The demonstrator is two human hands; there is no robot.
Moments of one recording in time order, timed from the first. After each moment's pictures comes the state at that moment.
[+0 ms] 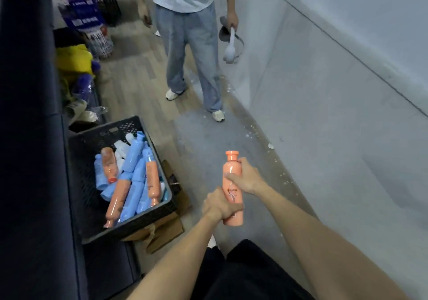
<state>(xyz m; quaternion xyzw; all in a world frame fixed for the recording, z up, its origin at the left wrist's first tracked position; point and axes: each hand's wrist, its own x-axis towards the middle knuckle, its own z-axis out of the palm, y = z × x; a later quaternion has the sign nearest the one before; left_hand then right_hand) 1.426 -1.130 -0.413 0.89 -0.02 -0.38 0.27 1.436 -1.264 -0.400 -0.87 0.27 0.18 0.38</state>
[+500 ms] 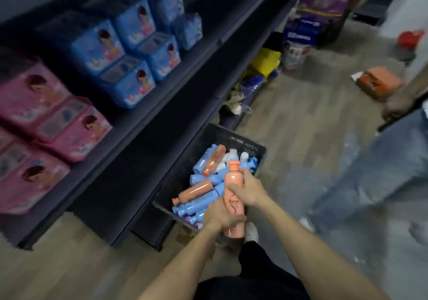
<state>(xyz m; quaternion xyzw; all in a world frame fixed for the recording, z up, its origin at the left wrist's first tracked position) 1.588 -0.977 -0.416 0.80 0.38 -0.20 0.41 1.705 -1.051 -0.409 -0.87 -0.17 0.35 0.31</state>
